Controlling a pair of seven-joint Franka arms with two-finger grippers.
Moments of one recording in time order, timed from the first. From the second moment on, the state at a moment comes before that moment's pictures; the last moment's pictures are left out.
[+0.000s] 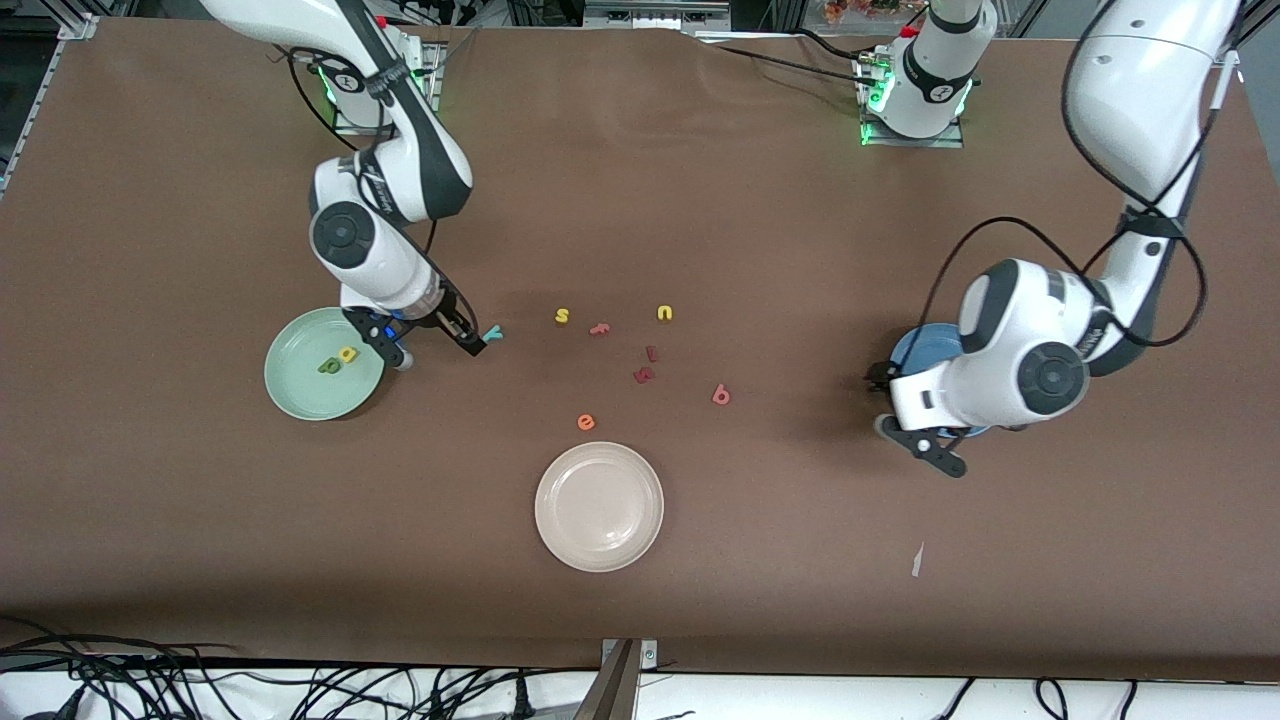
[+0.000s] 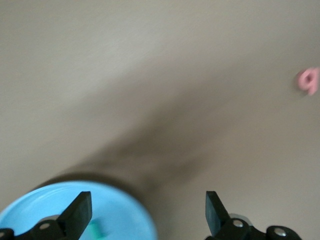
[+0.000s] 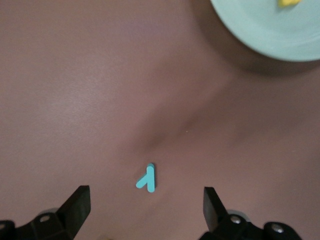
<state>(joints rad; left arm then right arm) 0.04 0.61 -0.32 -1.62 0.09 2.04 0.21 0.48 0.36 -0.05 -2.12 0.15 2.45 1.14</state>
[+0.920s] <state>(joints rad) -0.34 0.77 -0.24 -1.54 0.09 2.24 -0.36 0.54 0.47 -0.04 -2.15 0.15 2.58 1.27</state>
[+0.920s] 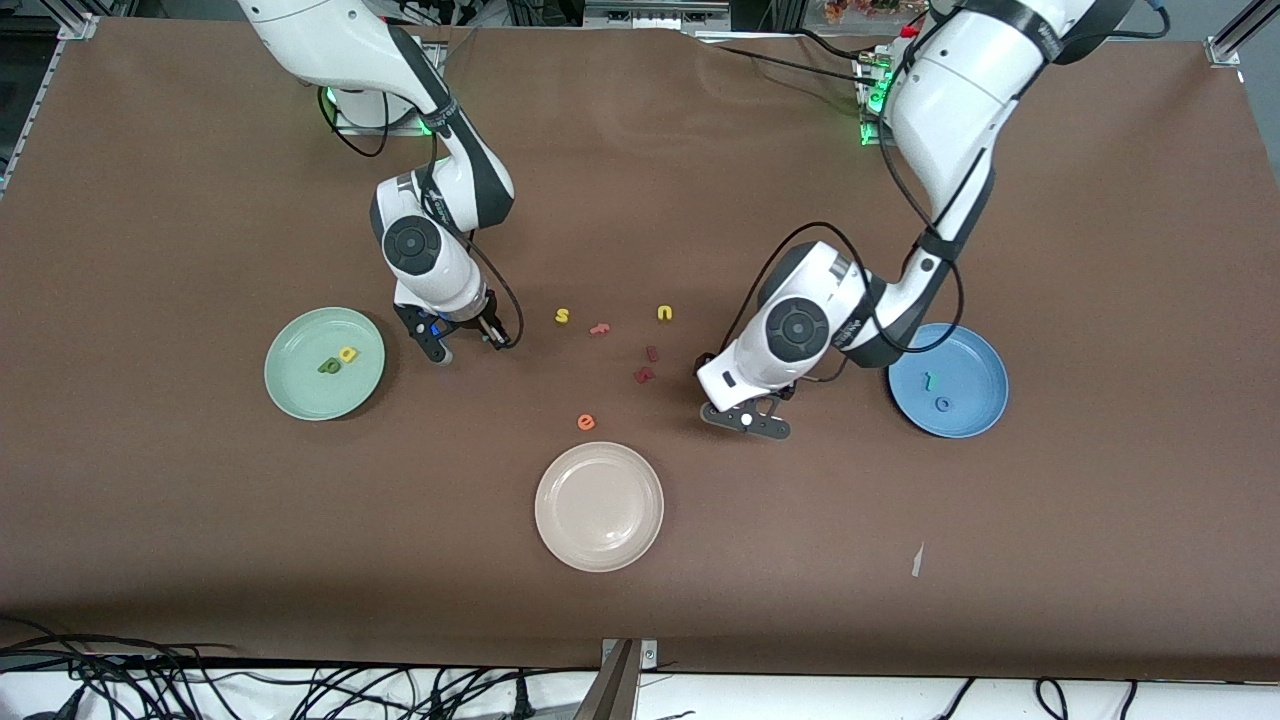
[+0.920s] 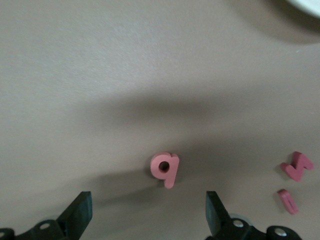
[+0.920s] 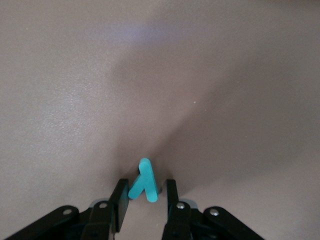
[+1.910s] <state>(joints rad) -0.41 0.86 -0.19 -1.43 0.10 2.24 -0.39 0.54 0.26 -0.30 -2.11 0.15 2.23 0.76</state>
